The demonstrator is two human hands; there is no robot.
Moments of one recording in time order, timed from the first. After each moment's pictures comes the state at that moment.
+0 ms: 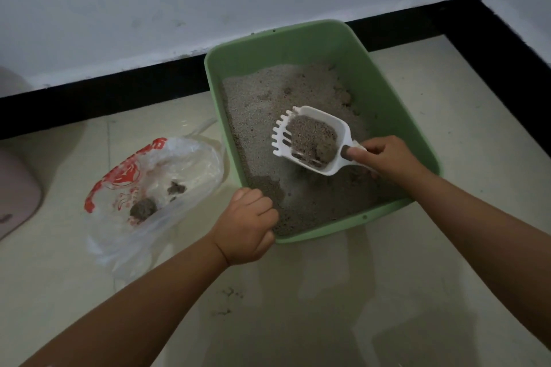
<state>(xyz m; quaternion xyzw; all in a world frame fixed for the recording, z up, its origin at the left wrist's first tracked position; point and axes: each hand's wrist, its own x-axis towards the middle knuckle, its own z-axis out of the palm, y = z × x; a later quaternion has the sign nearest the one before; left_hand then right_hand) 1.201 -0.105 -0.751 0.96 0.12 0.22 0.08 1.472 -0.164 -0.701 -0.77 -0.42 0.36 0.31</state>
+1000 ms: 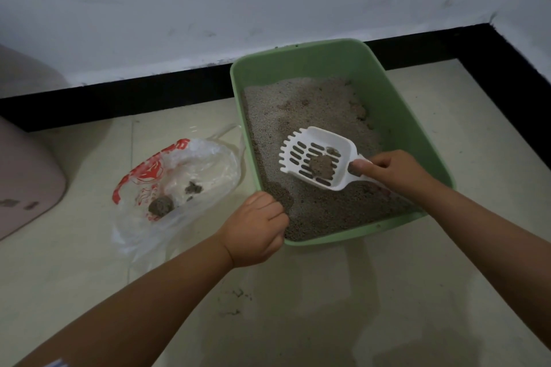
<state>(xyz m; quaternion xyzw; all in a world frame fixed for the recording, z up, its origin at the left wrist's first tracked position) 1.190 -0.103 -0.738 0.97 0.12 0.20 0.08 1.451 -0.160 -0.678 -0.79 -0.43 0.37 0.24</state>
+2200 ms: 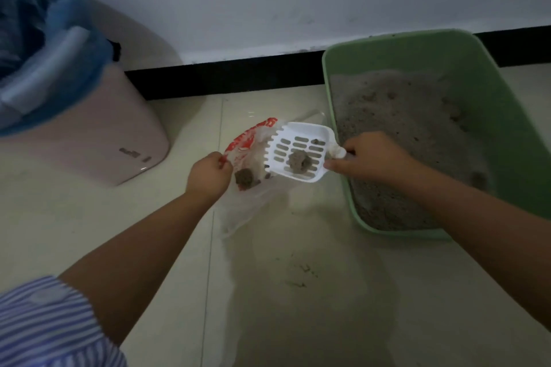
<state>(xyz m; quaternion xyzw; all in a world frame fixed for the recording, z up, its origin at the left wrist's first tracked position) 1.047 -0.040 -0.709 0.65 0.72 0.07 0.22 1.307 -0.089 -0.653 -0.69 -0.67 0.27 0.02</state>
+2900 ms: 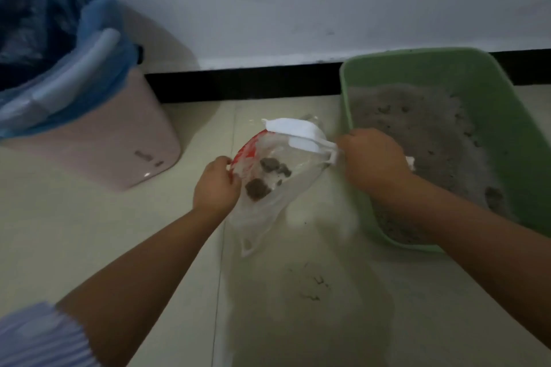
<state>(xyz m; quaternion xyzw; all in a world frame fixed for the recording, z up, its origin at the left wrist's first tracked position) 1.031 -0.048 -0.710 0.67 0.71 0.11 0.20 1.260 -0.081 -0.636 -0.69 -0.72 0.06 -0.03</state>
